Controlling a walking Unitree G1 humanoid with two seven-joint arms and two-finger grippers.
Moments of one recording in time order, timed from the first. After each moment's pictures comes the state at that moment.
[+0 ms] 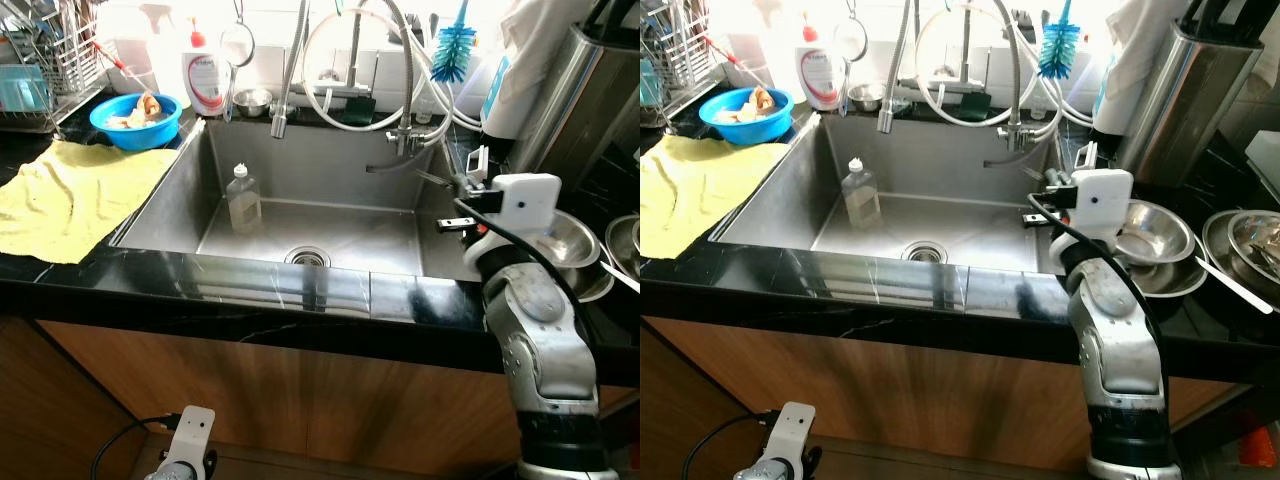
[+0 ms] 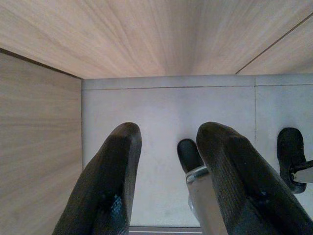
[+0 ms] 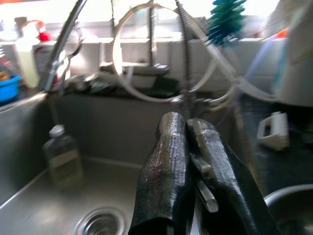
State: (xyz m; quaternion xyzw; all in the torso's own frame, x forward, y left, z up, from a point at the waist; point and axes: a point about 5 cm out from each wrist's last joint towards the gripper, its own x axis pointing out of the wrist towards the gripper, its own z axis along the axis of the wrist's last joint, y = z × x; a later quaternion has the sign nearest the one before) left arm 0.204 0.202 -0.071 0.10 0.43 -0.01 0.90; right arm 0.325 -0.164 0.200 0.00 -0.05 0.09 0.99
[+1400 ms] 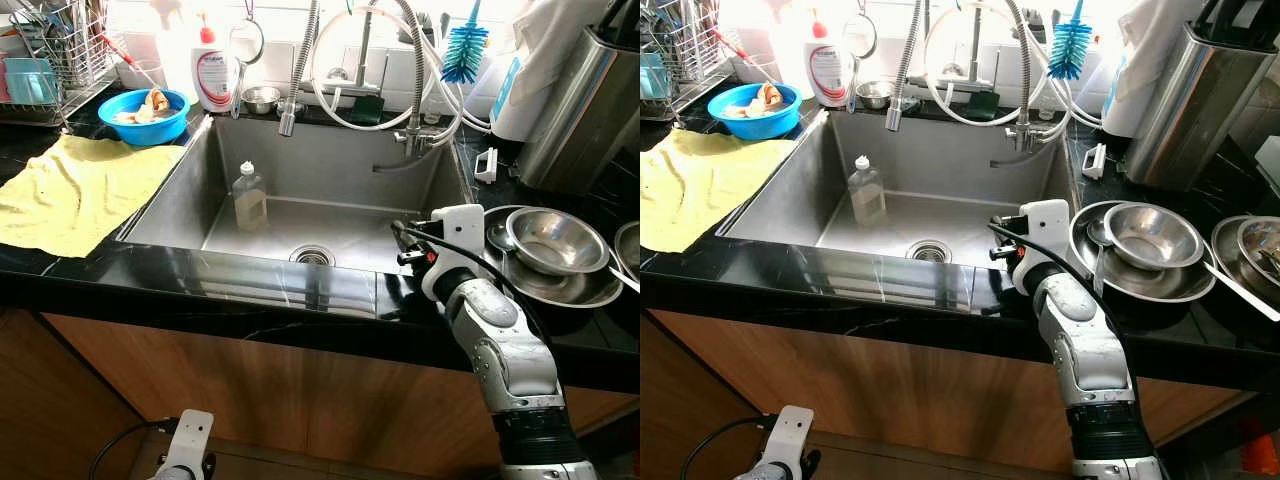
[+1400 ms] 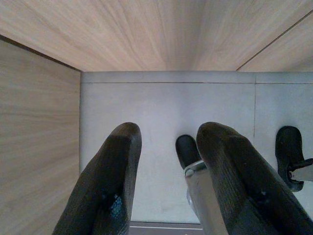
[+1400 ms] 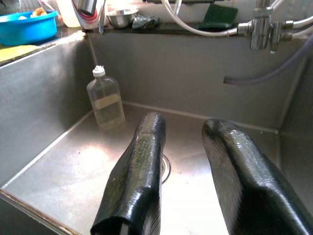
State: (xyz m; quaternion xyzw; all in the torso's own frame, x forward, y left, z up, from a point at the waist) left arm 0.199 0.203 -0.073 0.10 0.44 -0.01 0.89; right arm 0.327 -0.142 0.161 0.02 0.05 0.14 0.99
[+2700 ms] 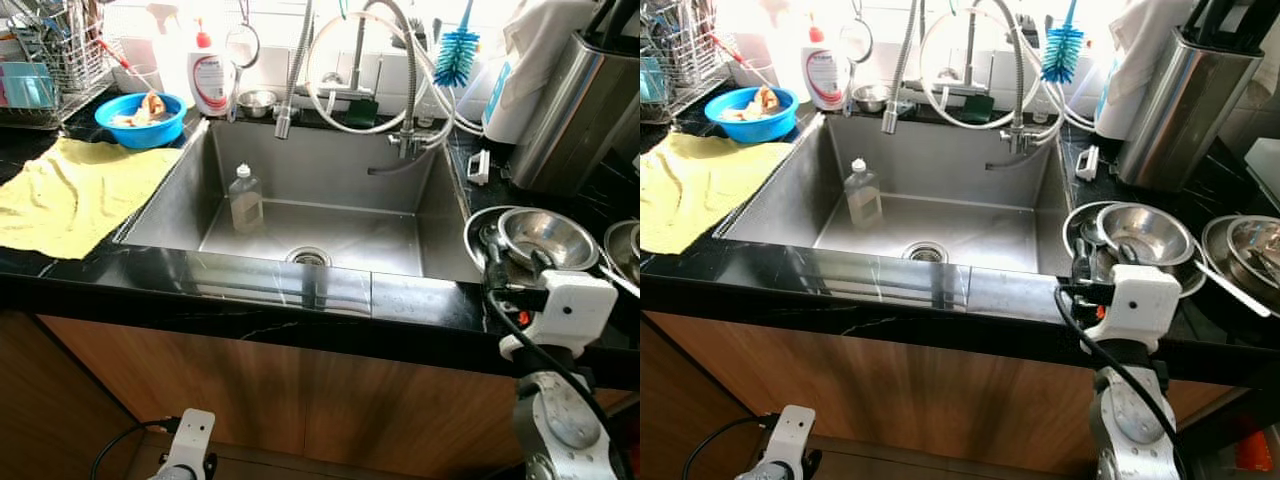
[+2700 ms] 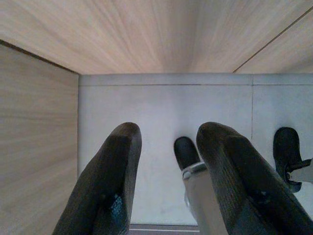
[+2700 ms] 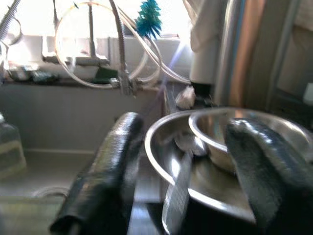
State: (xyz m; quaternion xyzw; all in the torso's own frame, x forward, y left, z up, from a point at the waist) left arm 0.200 0.201 -0.073 0.10 0.44 -0.01 0.89; right arm 0.219 -0.194 0.153 -0.03 -0.07 -0.09 0.99
